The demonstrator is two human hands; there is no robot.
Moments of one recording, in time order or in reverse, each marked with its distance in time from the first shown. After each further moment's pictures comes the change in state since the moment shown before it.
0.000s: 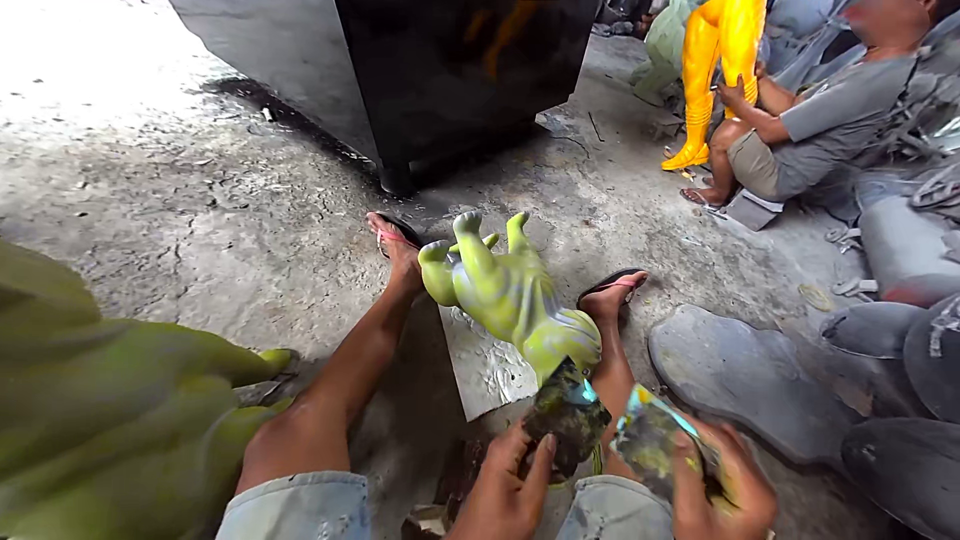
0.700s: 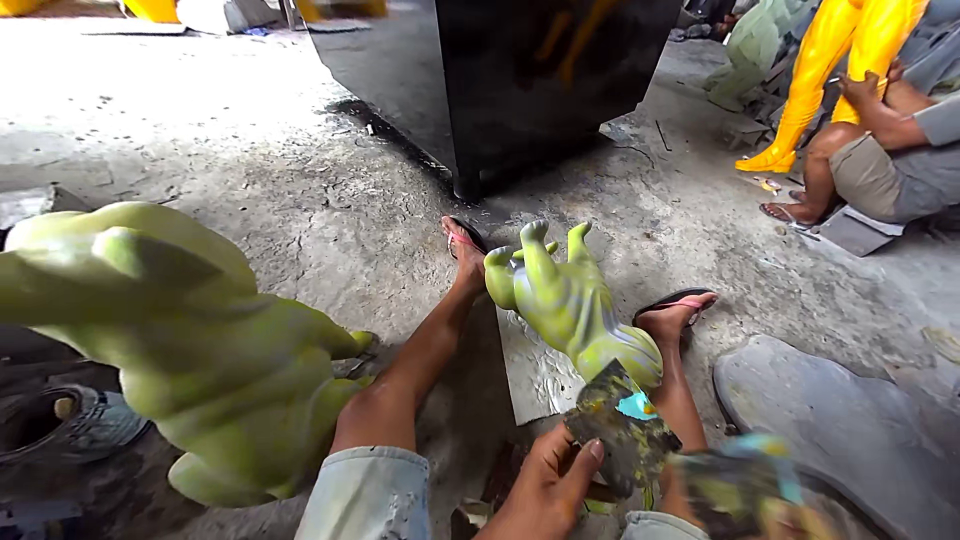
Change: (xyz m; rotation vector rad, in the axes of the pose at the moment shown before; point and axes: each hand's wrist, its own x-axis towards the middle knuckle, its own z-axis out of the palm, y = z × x) left_hand 0.006 0.013 -0.023 -0.375 -0.018 -0.164; right_hand -0.043 0.028 0.002 0.464 0.123 0.419
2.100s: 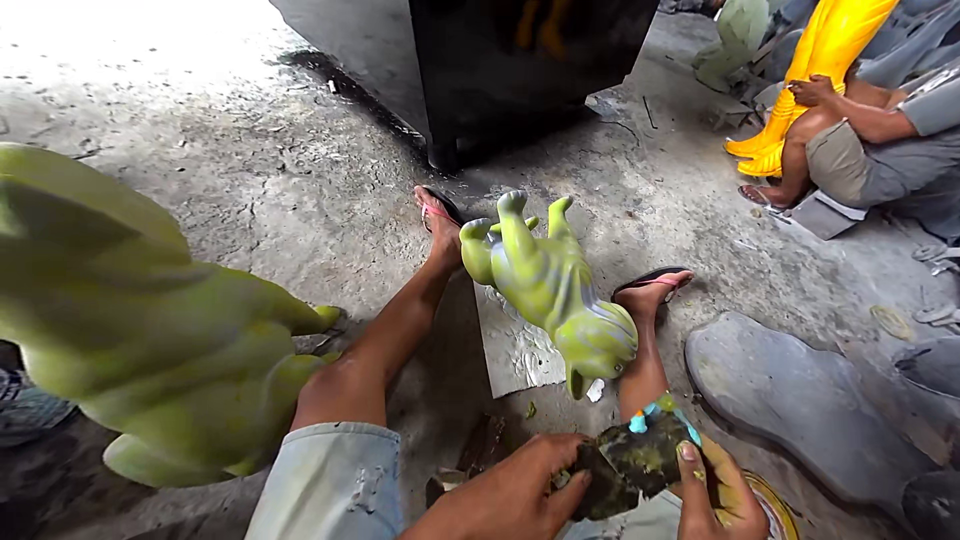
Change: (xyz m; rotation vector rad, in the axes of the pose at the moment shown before) left_hand 0.000 -0.011 -0.011 0.578 -0.452 0.046; right_hand -0.006 -0.005 0.026 -0.294 -0.111 -0.026
